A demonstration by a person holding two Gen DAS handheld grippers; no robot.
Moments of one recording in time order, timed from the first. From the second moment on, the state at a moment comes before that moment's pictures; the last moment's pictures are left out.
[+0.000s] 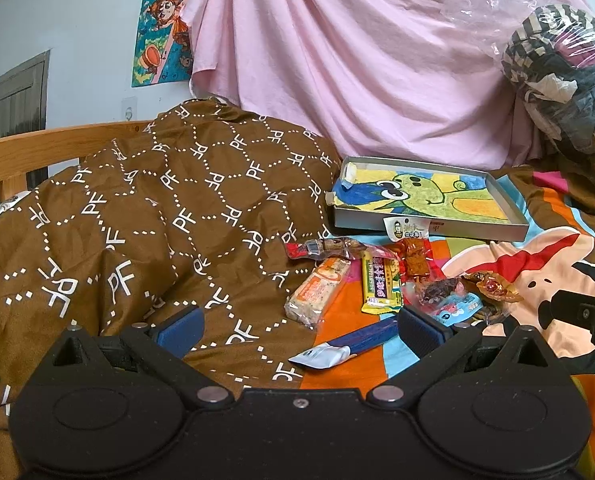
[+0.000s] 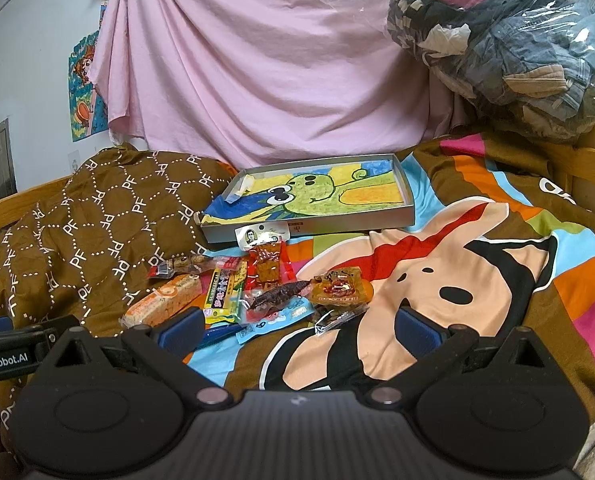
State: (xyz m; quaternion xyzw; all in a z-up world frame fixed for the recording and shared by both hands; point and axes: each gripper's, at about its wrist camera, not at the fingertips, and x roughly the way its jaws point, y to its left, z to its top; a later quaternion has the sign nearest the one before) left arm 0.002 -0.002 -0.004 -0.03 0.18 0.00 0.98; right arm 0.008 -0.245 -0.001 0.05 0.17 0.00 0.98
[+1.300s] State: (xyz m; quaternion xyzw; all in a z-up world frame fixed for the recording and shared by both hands) left arm 0.017 -0.006 0.001 0.00 0.22 0.00 0.98; right arm 0.023 -0.245 0.001 0.05 0.21 0.02 0.98
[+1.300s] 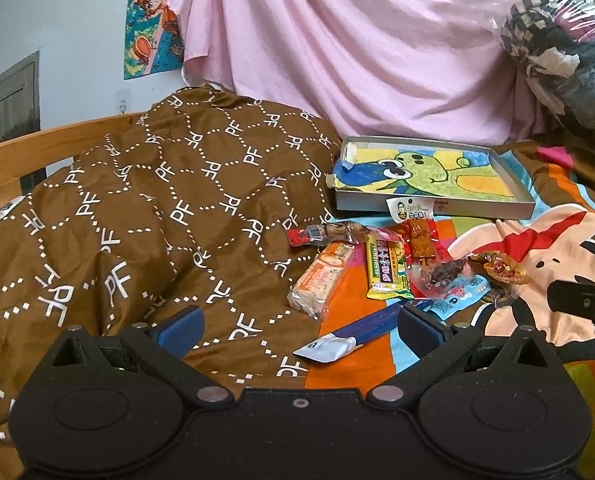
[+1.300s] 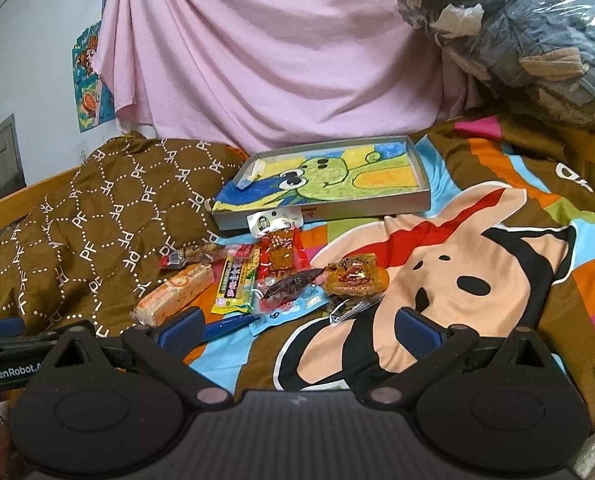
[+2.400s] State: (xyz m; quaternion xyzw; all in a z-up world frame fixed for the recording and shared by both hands) left arm 0.144 -0.055 -0.023 0.12 0.31 -0.24 0.91; right arm 0.136 -0.270 -0.001 -0.06 0.27 0.14 0.95
